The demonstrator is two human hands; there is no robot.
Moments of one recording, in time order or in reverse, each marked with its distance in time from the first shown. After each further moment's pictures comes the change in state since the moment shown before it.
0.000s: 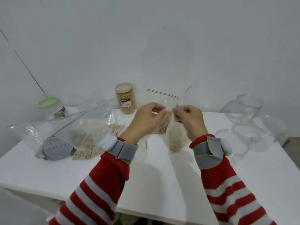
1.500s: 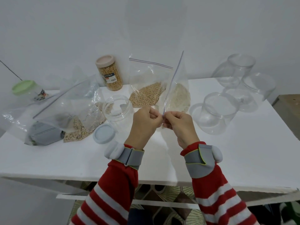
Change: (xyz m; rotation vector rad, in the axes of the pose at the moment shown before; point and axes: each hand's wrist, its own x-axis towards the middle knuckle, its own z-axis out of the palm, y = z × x) left_hand -0.066 -0.035 0.064 -0.051 0.027 -0.207; right_hand -0.081 0.066 -0.018 0.148 0.019 0.274
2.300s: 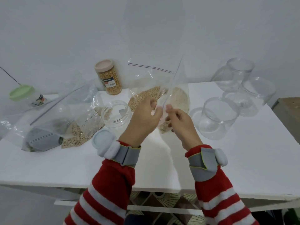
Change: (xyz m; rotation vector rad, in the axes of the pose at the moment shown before) left_hand 0.021 0.029 -0.010 0.253 -0.054 0.180; right_hand 0.012 -0.009 -0.006 -0.249 -0.011 -0.106
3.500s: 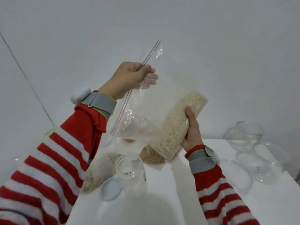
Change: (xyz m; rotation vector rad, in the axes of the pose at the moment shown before) left_hand 0.120 0.117 -0.184 -0.386 0.056 0.221; right_hand 0.086 -0.122 0.012 0.908 -0.348 -0.075
